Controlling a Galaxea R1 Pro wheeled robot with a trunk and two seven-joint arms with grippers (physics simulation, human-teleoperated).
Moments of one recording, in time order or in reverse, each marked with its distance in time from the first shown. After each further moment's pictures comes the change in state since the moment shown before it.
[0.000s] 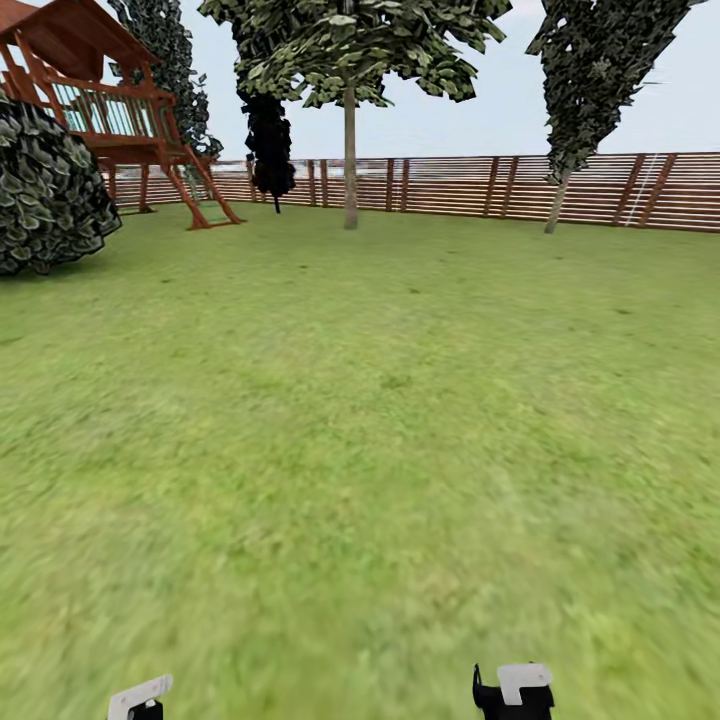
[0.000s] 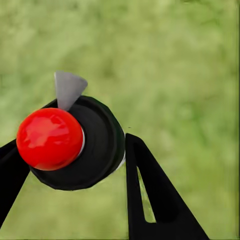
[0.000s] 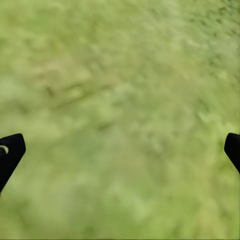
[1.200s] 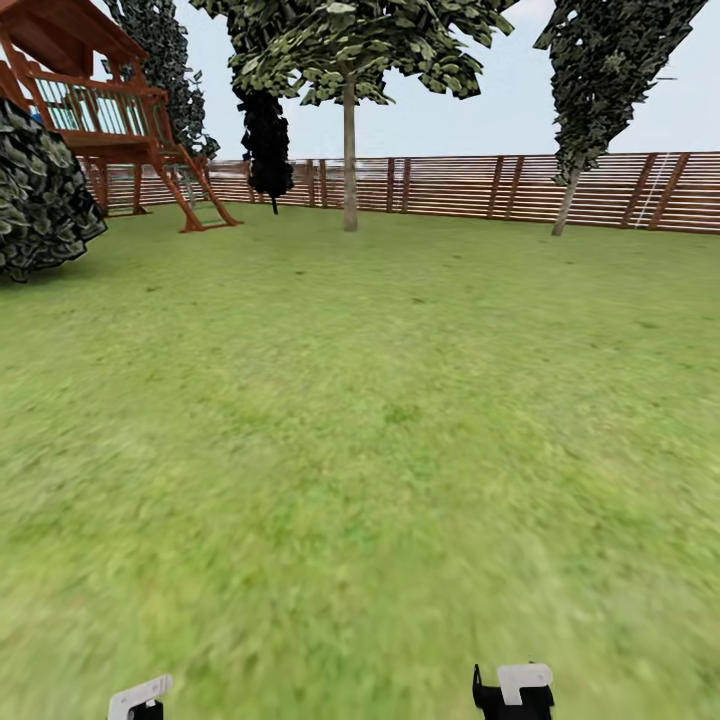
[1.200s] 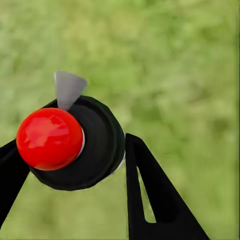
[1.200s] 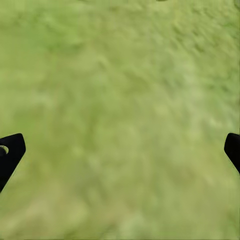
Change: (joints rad) left arm 0.000 -0.001 0.000 -0.001 0.000 0.000 0.000; right arm 0.000 0.000 0.000 0.000 0.000 0.000 0.000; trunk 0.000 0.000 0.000
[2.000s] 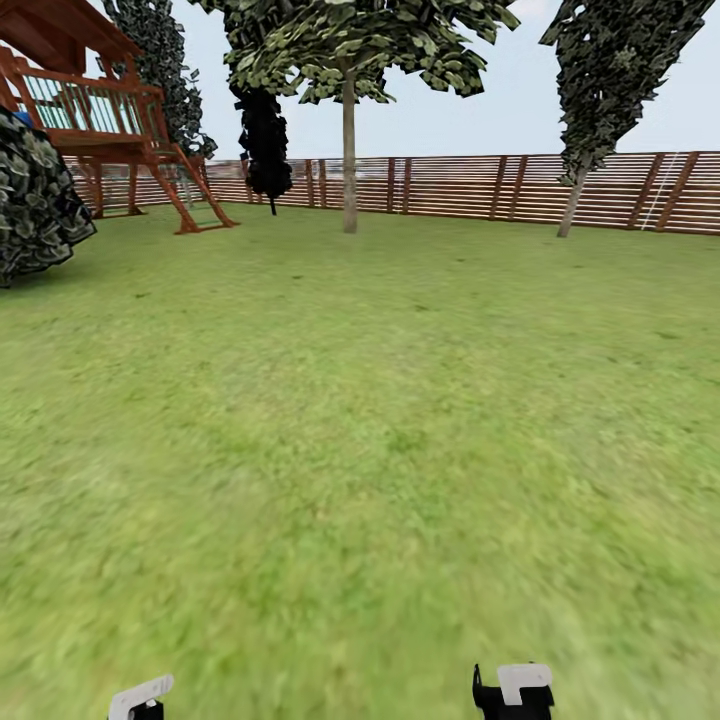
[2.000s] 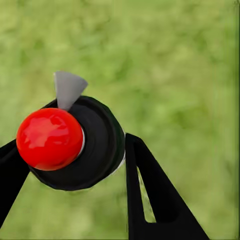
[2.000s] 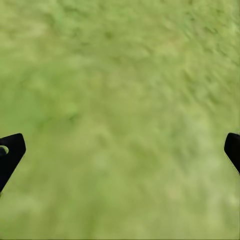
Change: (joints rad) left arm 0.000 -0.001 0.000 0.001 0.000 0.000 0.000; right arm 0.000 0.000 0.000 0.000 0.000 0.000 0.000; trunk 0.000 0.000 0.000
